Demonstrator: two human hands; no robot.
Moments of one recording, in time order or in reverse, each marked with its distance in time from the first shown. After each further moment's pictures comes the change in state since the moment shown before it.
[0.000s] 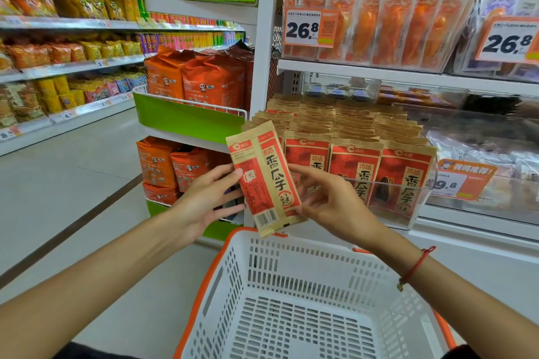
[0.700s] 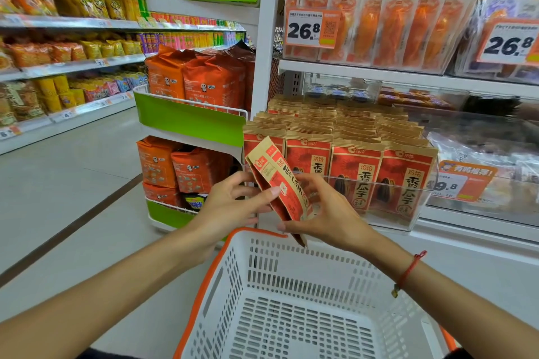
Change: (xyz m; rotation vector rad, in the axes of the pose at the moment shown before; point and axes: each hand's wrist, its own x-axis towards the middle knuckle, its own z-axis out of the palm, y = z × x) left_hand -0.023 -0.005 0.026 0.247 -0.050 0.140; right_hand -0.003 0.001 0.012 -0.057 -0.080 0.162
